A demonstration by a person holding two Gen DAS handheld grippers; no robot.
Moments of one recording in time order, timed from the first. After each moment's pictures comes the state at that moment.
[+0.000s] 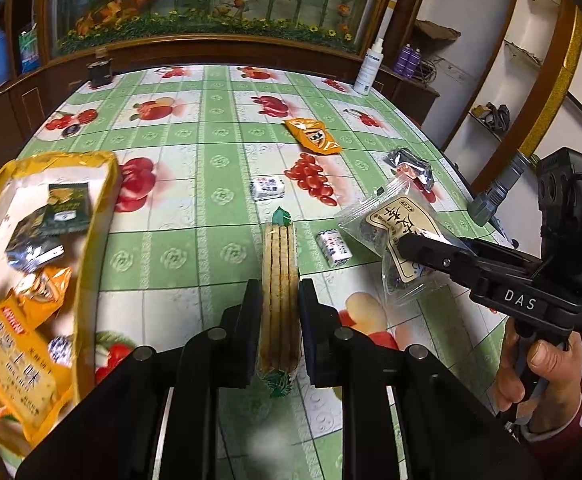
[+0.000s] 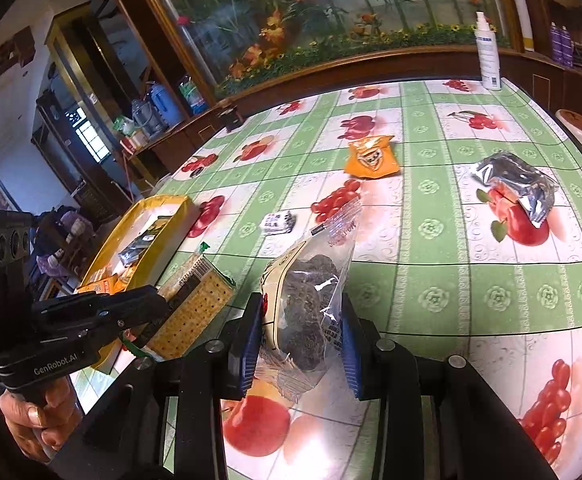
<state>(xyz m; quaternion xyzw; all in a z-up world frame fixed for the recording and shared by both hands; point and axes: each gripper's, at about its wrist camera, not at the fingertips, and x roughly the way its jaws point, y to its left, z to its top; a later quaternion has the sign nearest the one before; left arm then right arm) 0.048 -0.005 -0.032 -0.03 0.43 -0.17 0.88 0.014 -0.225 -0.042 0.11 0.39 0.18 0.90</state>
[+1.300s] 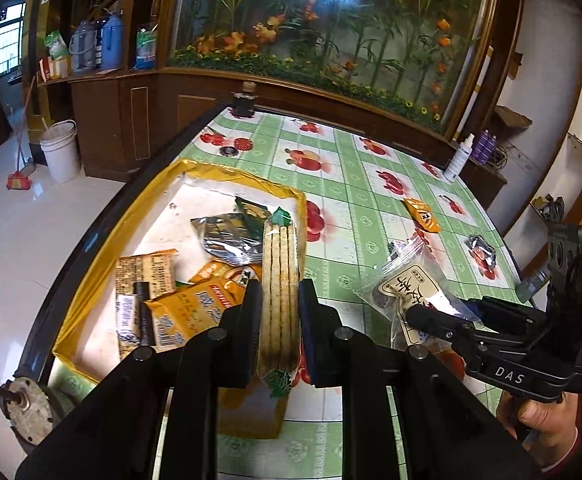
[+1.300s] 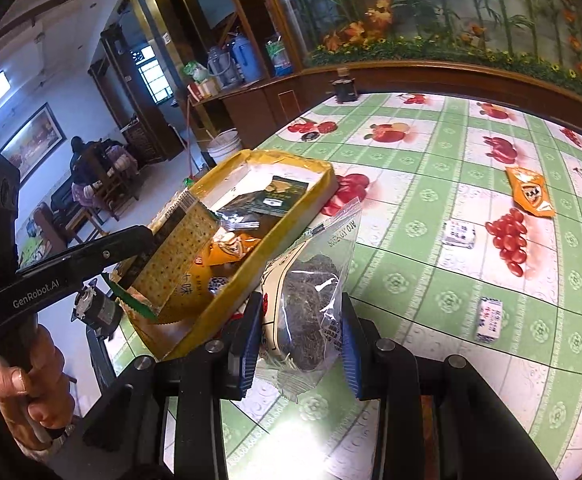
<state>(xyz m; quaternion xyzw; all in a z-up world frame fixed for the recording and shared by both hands) 0.005 0.135 -0.001 -0.11 0.36 -0.02 0.93 0.006 -0.070 -0.023 0.01 0.40 0.29 0.87</state>
